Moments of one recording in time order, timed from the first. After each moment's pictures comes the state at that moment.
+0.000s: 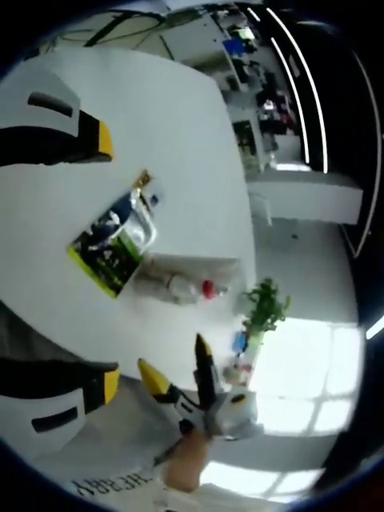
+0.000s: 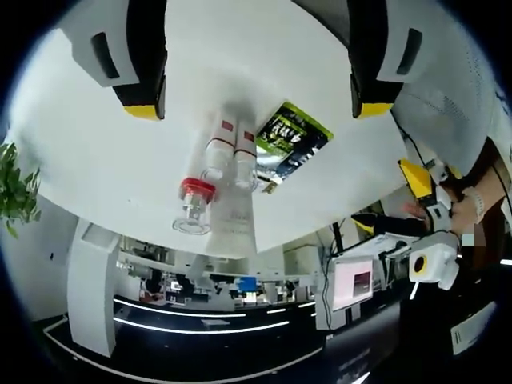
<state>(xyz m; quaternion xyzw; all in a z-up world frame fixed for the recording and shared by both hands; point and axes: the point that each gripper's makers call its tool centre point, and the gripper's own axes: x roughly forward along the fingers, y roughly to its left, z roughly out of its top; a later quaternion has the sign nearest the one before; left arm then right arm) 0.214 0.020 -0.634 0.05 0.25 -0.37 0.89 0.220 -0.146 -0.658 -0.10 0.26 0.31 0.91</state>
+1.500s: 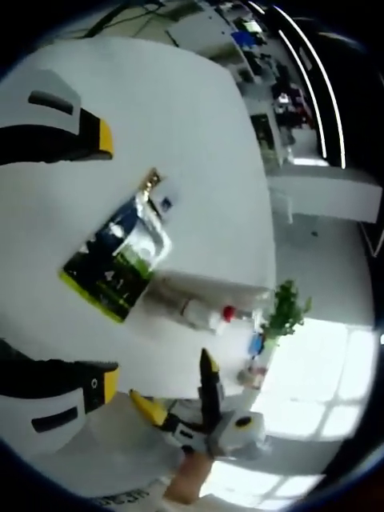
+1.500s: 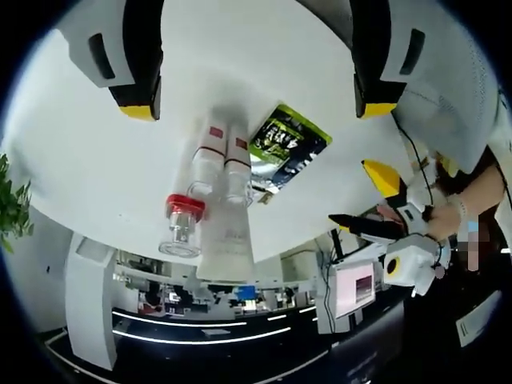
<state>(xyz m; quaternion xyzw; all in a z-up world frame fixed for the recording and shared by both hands) 0.266 0.016 -0.675 0.06 0.30 -0.38 0.87 0.228 -0.136 -0.682 -0.07 0.29 0.32 0.90</state>
